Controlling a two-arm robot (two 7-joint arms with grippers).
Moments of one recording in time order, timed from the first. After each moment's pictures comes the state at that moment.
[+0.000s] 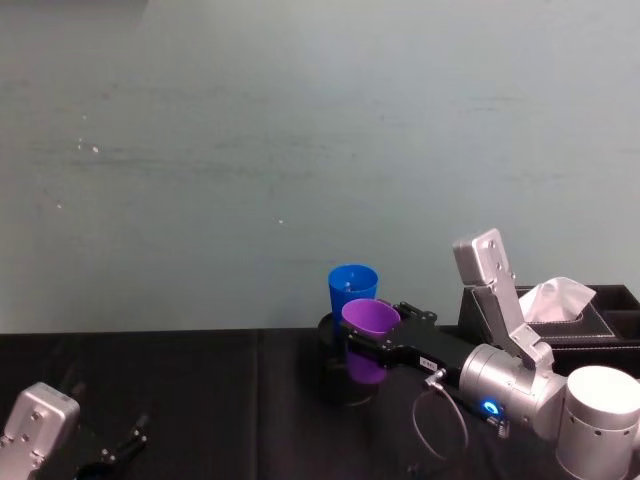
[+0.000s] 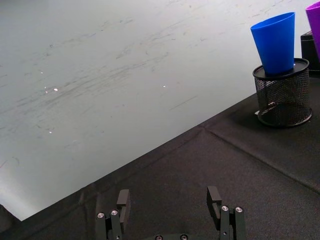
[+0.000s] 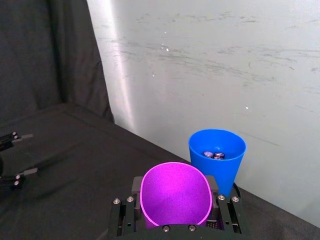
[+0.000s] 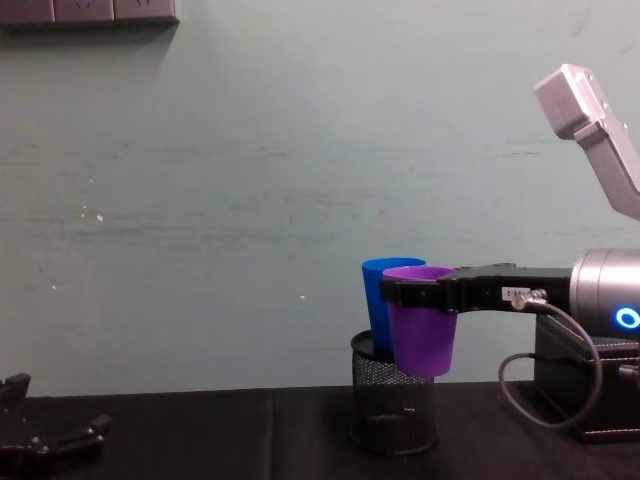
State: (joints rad) left arm -0.20 0.60 0.45 -1.41 -0.25 -0.12 0.03; right arm 0.60 0.32 -0.47 -1.18 0.43 0.14 0.46
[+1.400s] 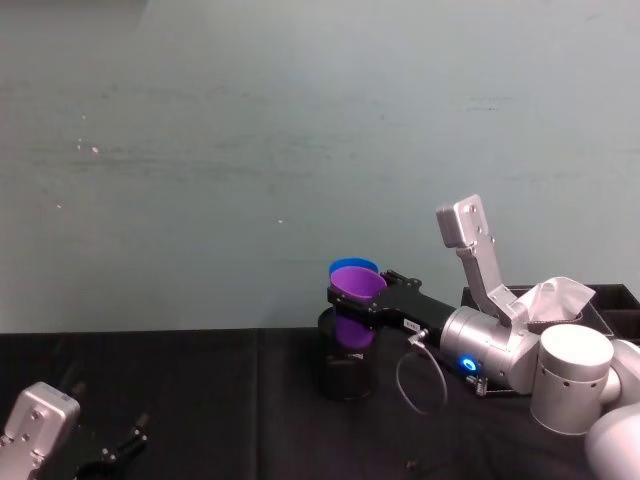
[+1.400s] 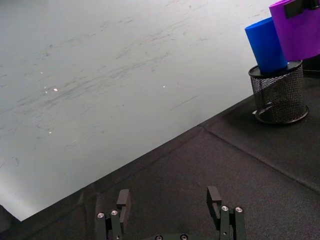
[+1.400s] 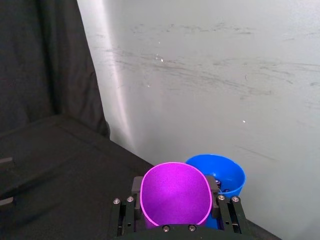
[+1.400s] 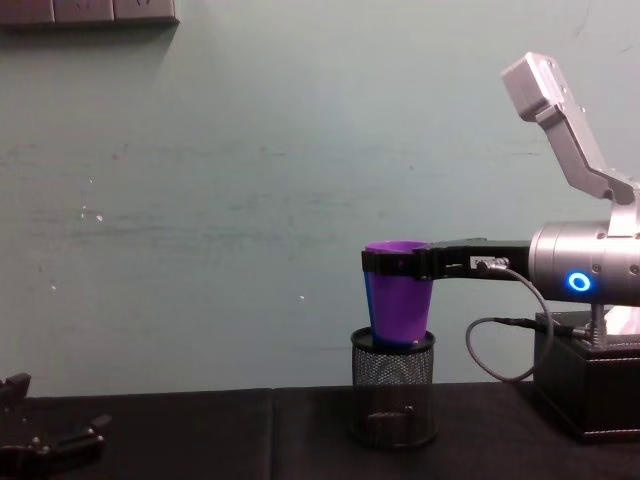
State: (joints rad) left arm -0.20 0.60 0.45 -1.41 -0.25 -0.12 0.03; right arm 0.76 0.22 -0.46 -0.93 0.40 0.08 0.52
